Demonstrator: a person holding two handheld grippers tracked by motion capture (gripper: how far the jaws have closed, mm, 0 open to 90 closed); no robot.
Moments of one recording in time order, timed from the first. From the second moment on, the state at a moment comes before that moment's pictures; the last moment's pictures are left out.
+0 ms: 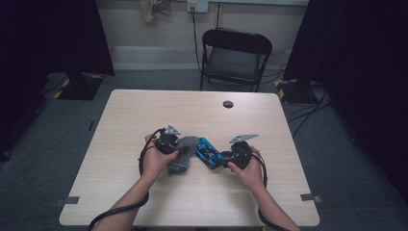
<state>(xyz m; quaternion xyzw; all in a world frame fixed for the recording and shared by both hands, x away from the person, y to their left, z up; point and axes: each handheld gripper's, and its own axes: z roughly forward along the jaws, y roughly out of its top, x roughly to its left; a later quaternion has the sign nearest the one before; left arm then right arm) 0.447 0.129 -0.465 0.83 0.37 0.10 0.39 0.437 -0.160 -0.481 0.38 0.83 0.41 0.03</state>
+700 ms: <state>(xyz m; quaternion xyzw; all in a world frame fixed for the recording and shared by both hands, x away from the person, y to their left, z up) 0.400 0.079 -0.475 0.88 0.28 0.03 0.38 0.435 -0.161 -0.482 0.38 0.83 0.40 0.03</state>
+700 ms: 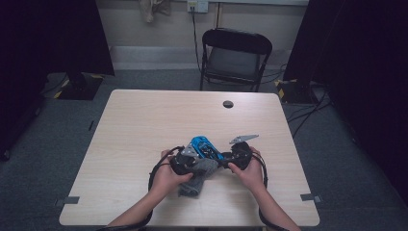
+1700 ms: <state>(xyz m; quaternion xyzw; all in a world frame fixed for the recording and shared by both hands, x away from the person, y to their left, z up) 0.431 0.102 -0.474 0.87 0.32 0.07 0.36 0.435 -0.160 -0.482 0.38 0.83 0.40 0.03</state>
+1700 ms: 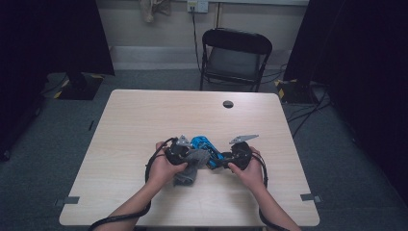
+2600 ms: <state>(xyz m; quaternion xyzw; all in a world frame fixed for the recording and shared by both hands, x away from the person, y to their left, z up) 0.469 0.141 -0.471 0.85 0.39 0.11 0.35 0.436 -0.161 -0.481 0.38 0.83 0.40 0.03</state>
